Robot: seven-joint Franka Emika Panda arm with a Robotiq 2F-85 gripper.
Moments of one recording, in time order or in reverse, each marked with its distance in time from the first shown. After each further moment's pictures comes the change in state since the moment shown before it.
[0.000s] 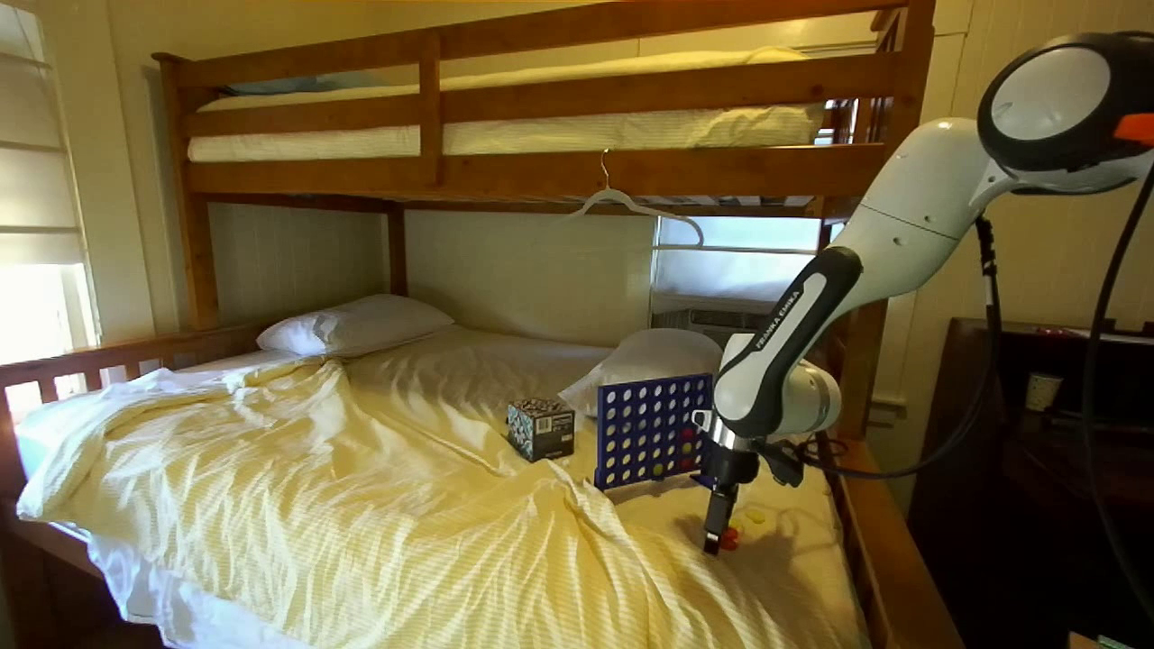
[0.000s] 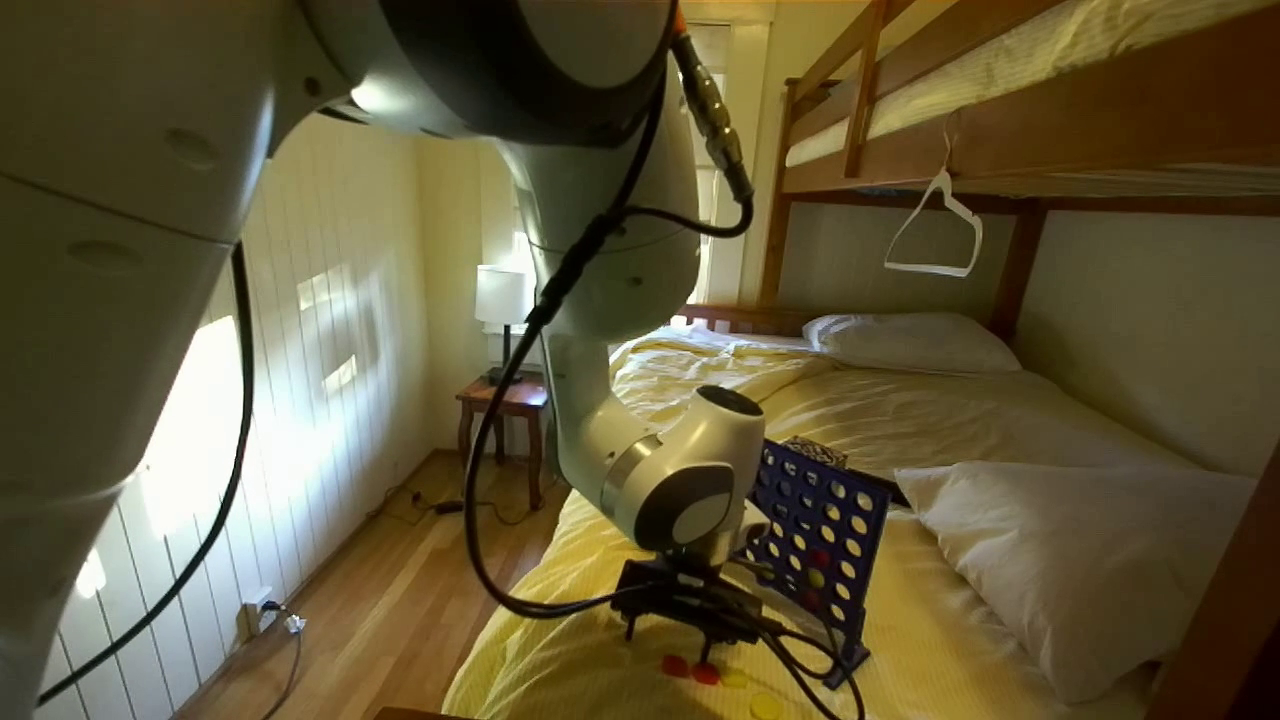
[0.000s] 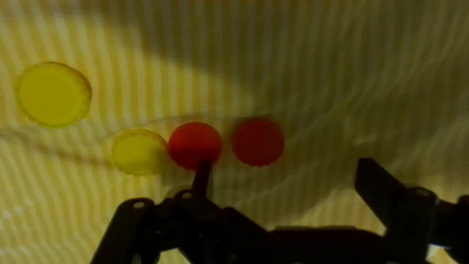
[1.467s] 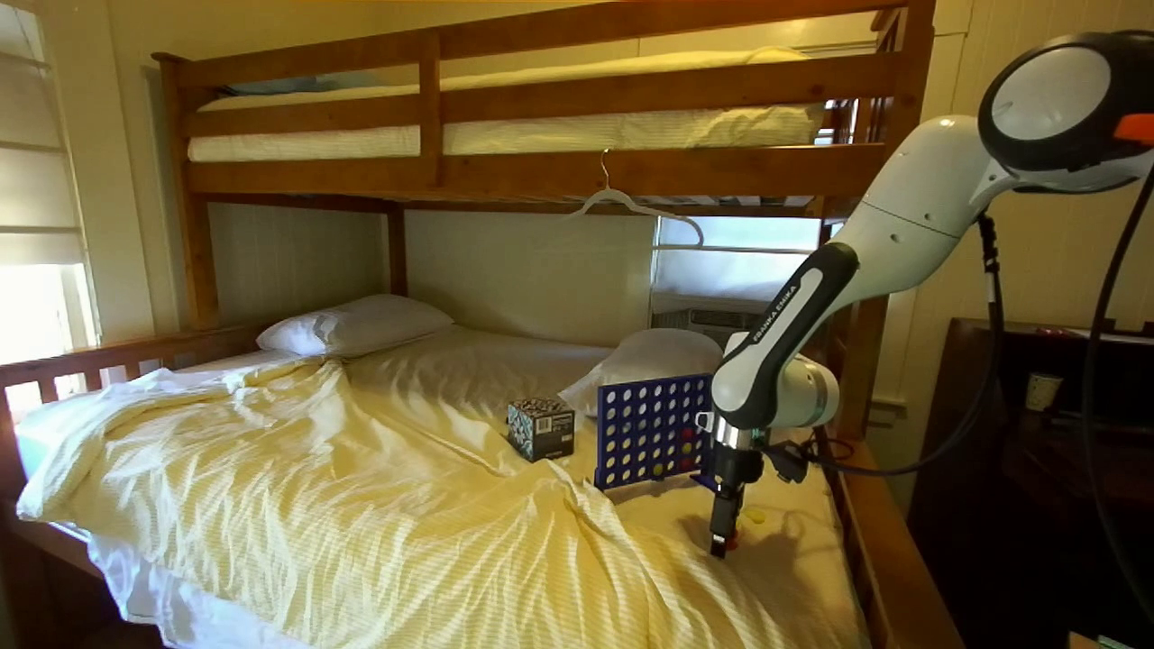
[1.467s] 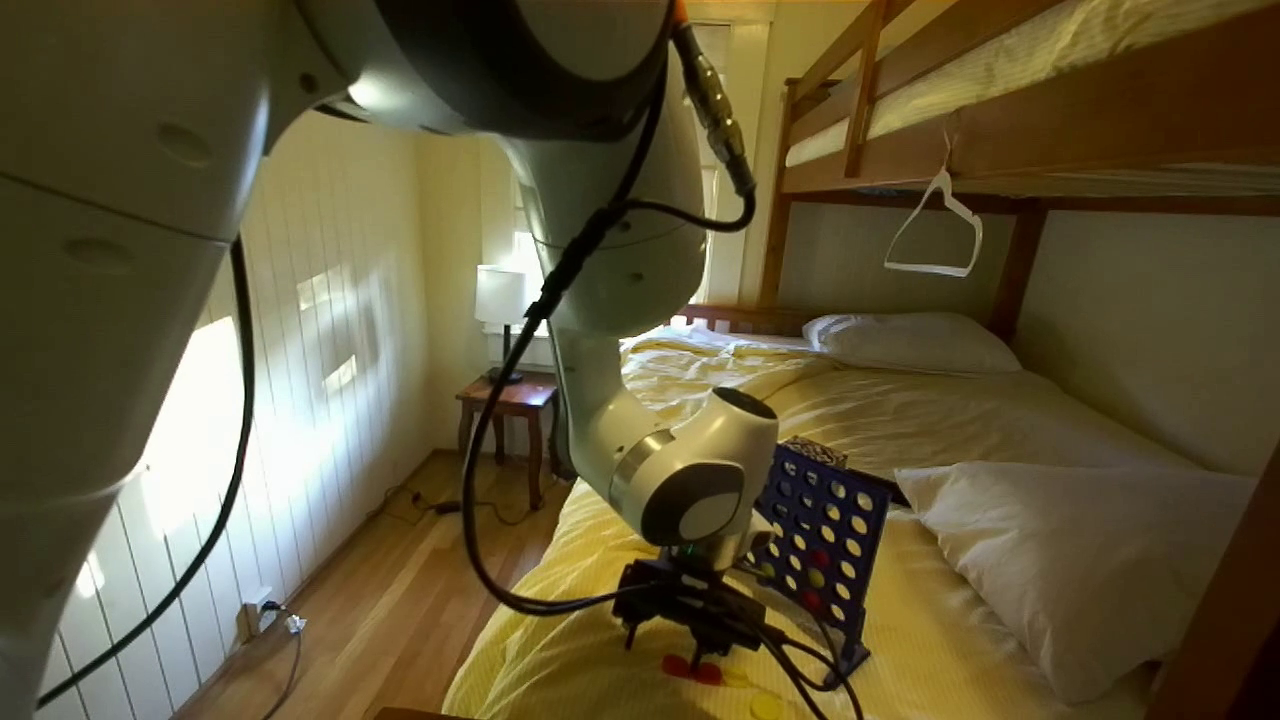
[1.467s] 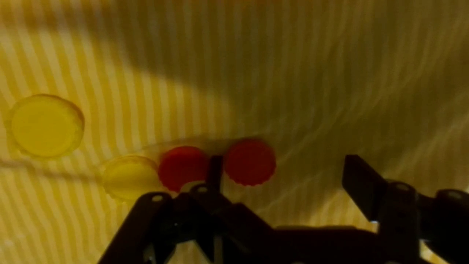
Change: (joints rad) arm 0.000 -0.003 -0.013 0.017 0.045 -0.089 -0.021
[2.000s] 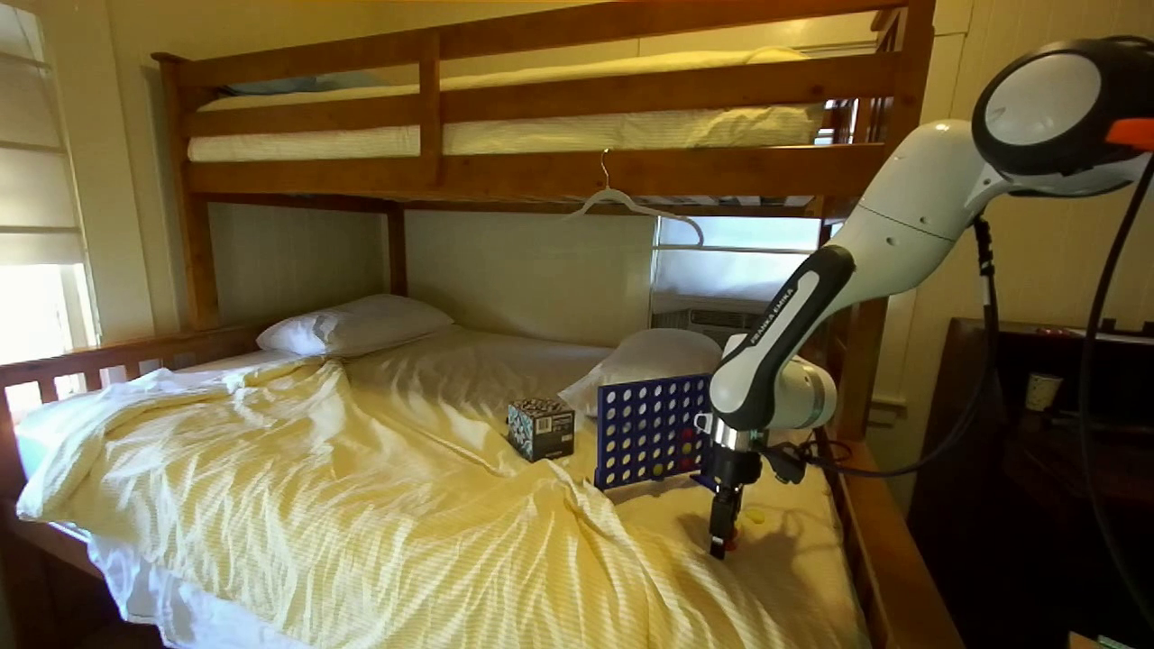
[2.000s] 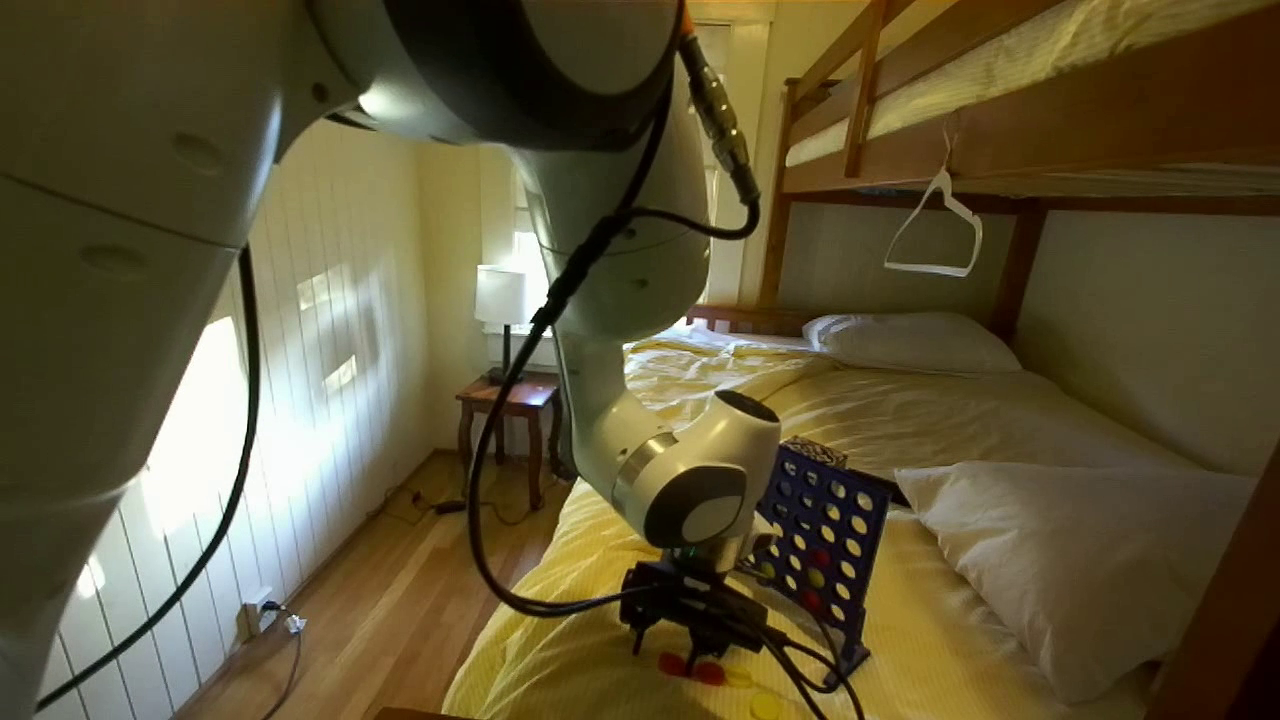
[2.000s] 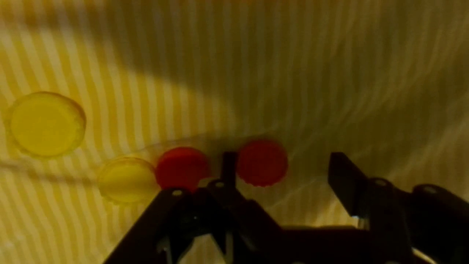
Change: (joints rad) arm 0.001 0.016 -0.004 0.015 0.000 0.000 0.000
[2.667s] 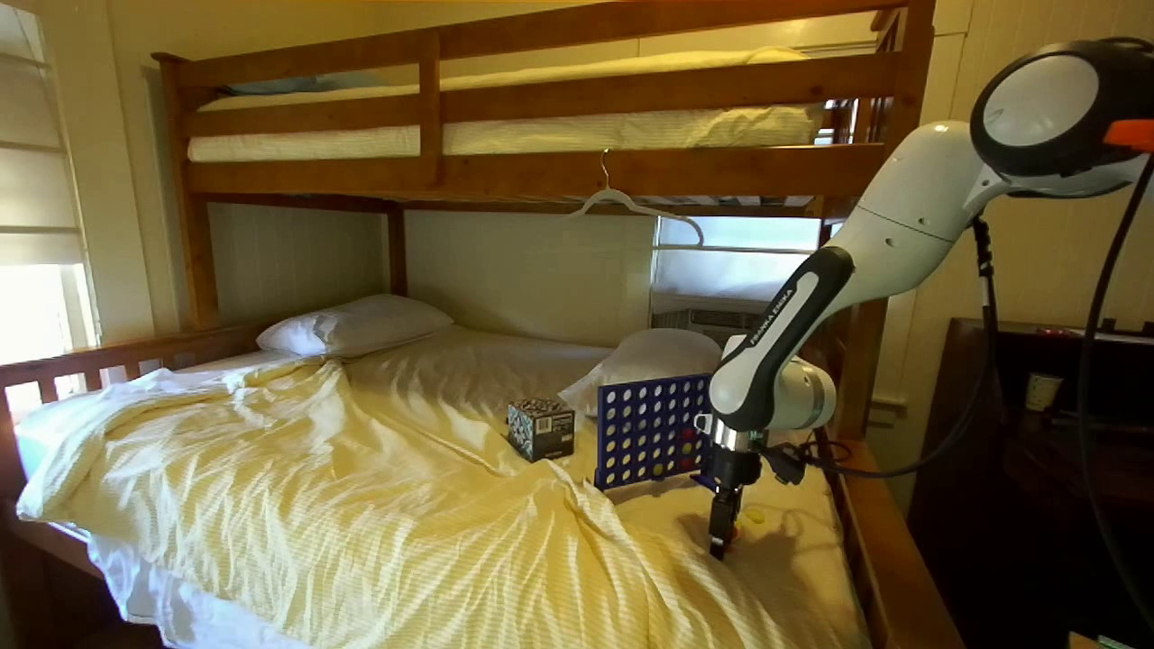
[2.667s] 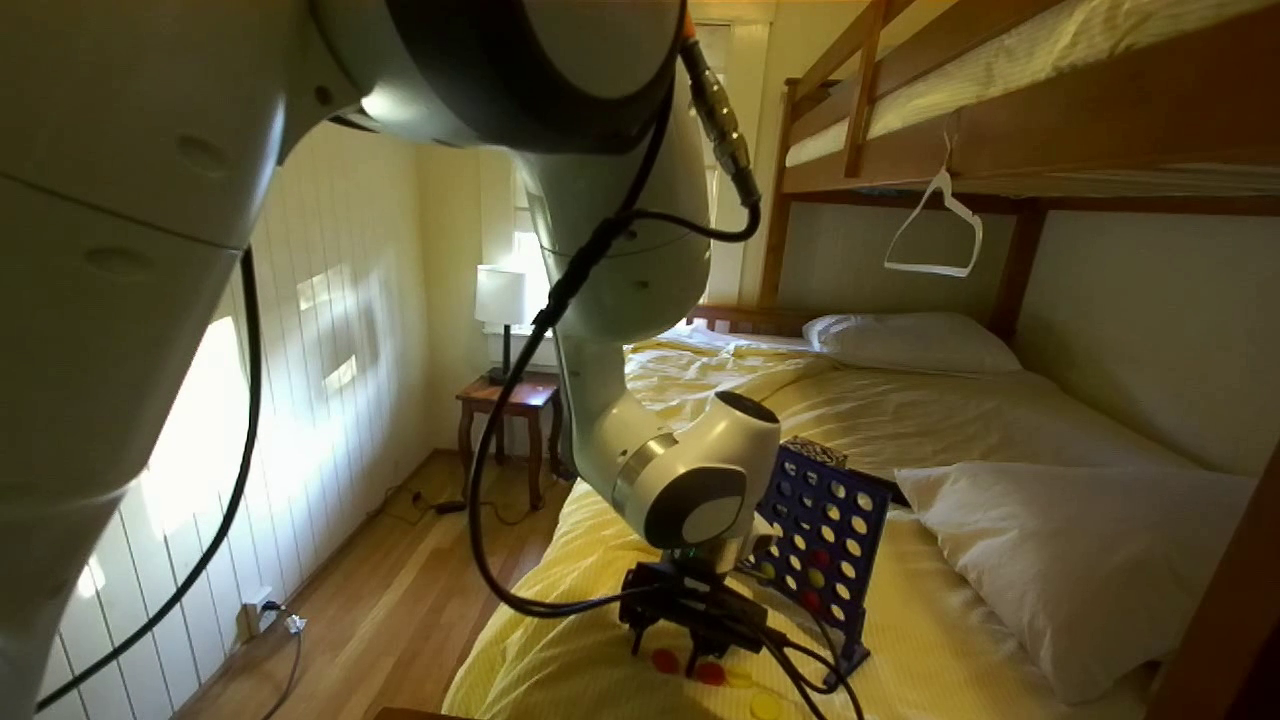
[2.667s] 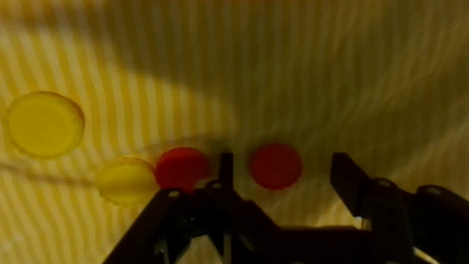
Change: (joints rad) arm 0.000 0.004 0.000 0.002 0.000 0.001 0.000
